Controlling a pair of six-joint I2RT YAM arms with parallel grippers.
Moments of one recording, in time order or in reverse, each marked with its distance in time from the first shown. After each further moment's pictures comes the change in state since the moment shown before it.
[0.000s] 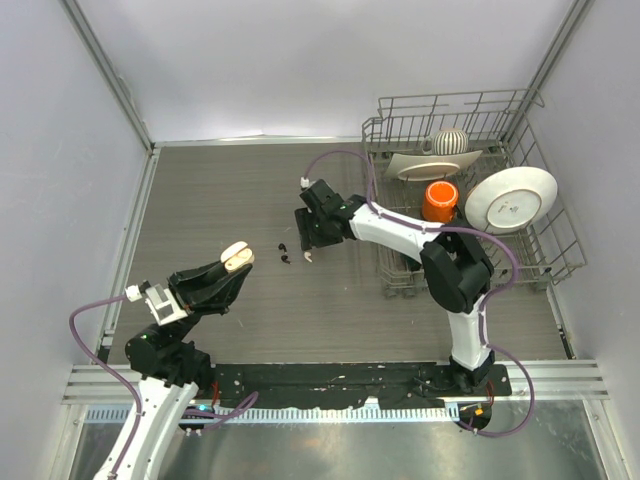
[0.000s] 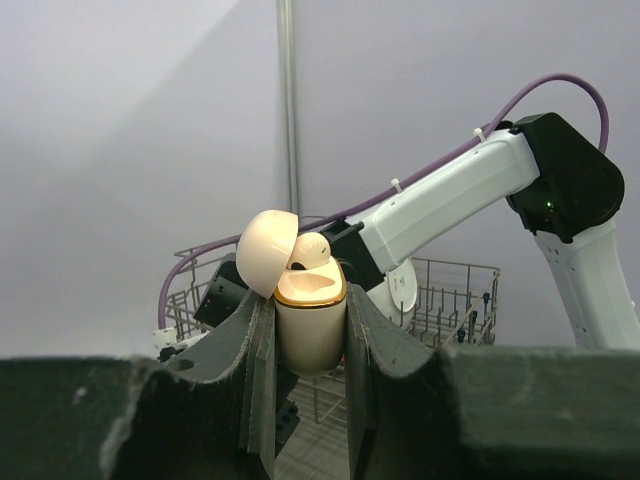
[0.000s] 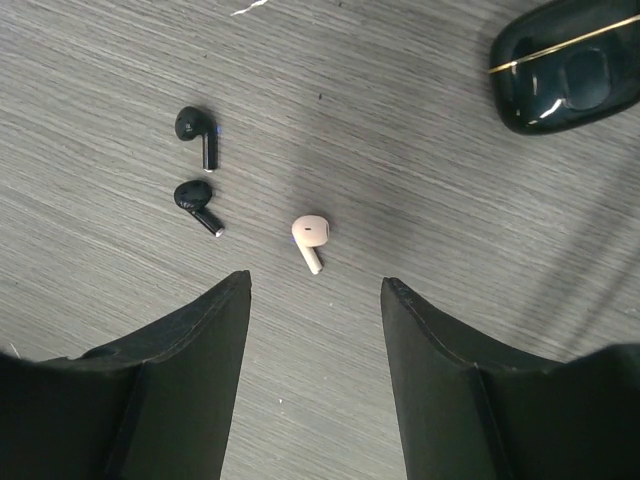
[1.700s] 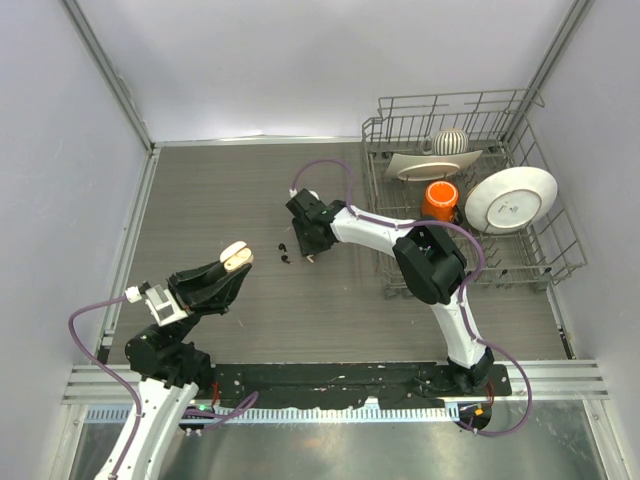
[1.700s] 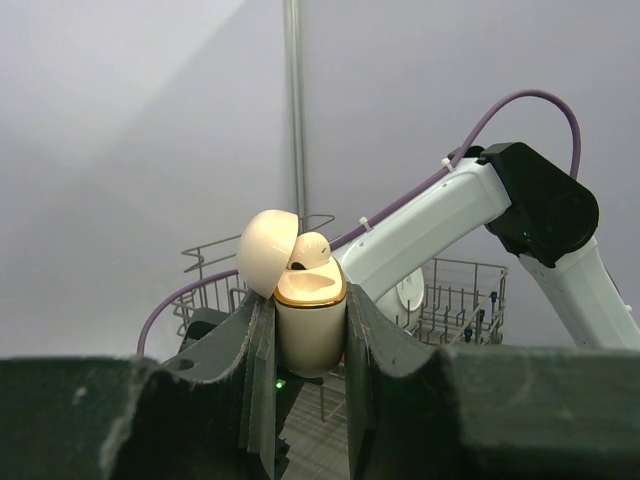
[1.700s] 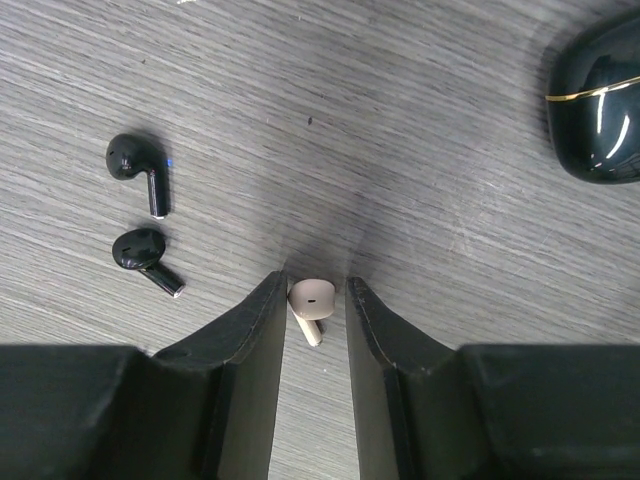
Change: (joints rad) left arm 0.000 -0.014 0.000 -0.023 -0.008 0.017; right arm 0.038 0.188 0.122 -0.042 0.068 -0.020
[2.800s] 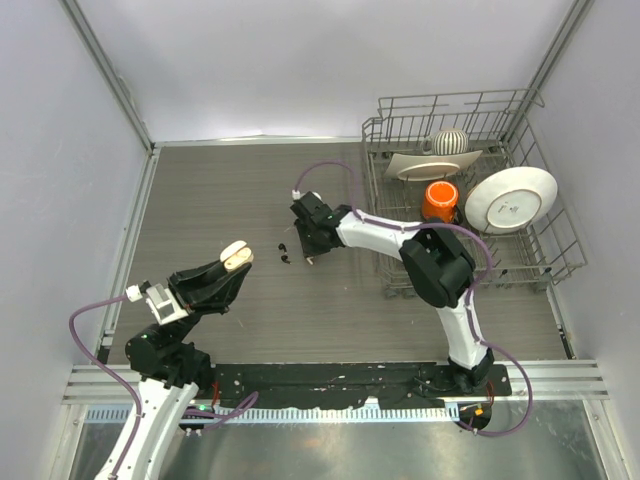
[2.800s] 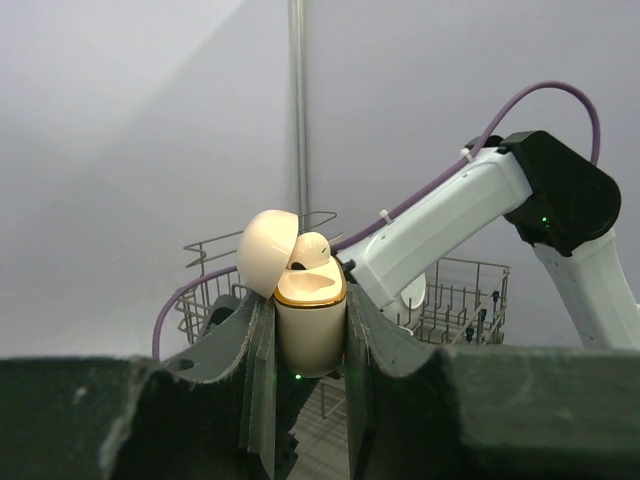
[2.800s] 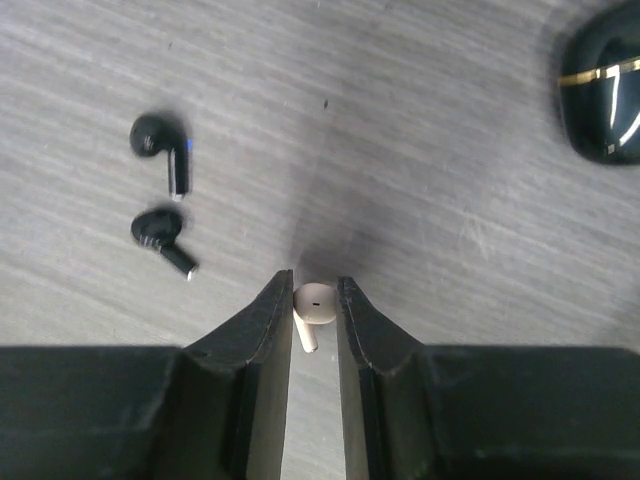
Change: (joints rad) left arm 0.000 -0.004 0.000 -0.016 -0.006 0.000; right arm 0.000 -0.035 -0.063 0.077 -0.017 0.002
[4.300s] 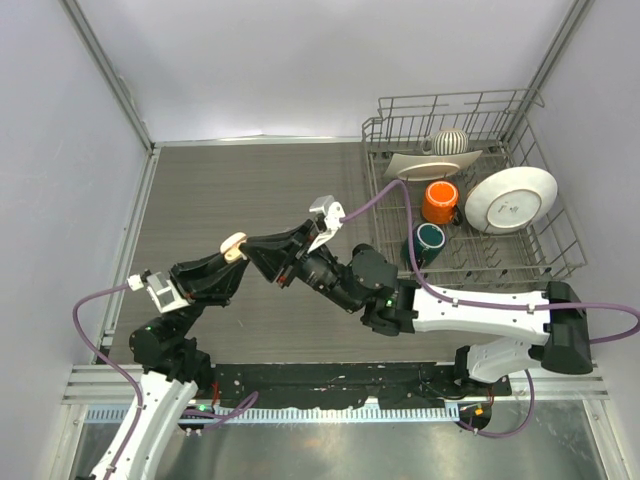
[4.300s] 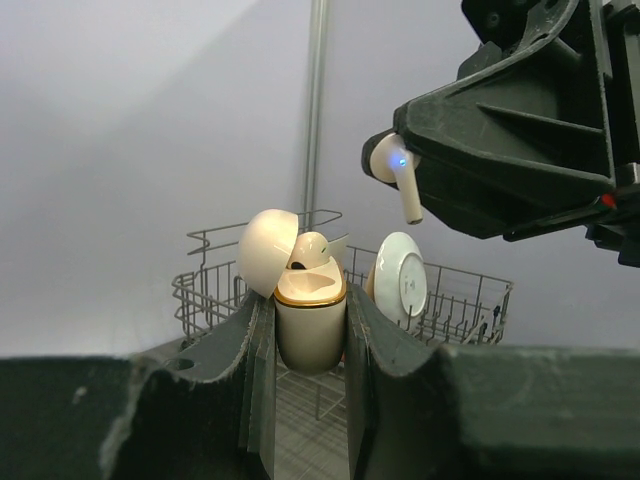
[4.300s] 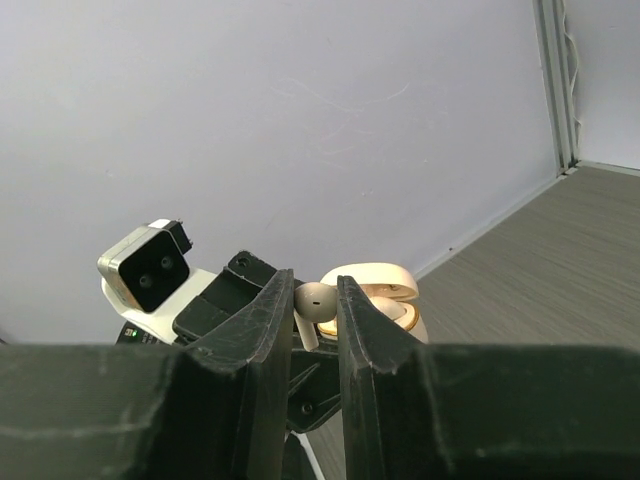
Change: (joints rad) left arm 0.000 0.092 -0.006 0.063 -0.060 -0.045; right arm 0.512 -0.796 -0.503 1.065 0.208 -0.090
